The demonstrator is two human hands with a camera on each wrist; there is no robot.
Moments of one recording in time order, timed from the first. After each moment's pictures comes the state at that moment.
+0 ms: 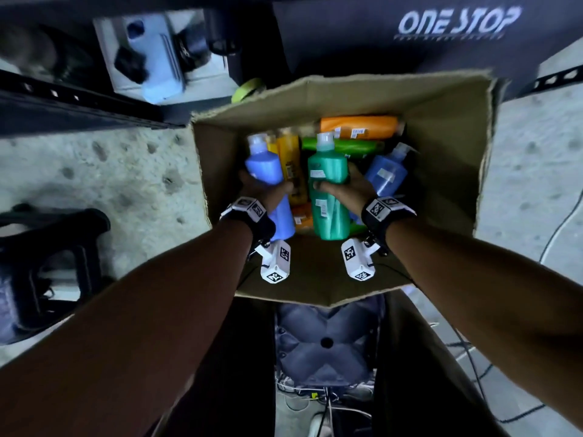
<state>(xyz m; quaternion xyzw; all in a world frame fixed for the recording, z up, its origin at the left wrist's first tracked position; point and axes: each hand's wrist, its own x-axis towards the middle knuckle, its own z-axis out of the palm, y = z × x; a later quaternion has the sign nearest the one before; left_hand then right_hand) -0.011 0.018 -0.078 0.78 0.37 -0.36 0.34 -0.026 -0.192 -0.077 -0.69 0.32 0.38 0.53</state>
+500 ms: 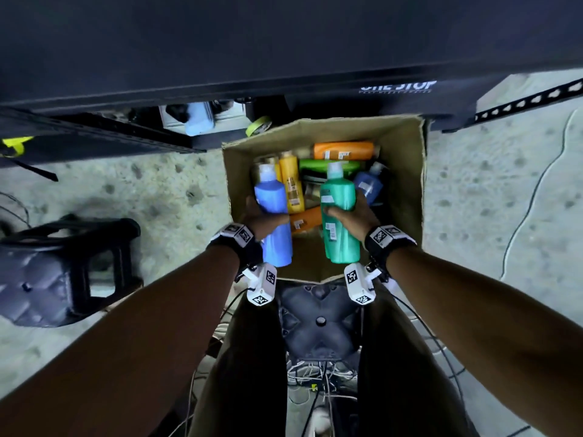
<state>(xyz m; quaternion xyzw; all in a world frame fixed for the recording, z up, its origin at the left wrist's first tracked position) -0.027 0.019 0.074 0.72 0.35 -0.40 0.45 -0.054 -0.206 0.059 -0.69 0.37 0.34 0.53</state>
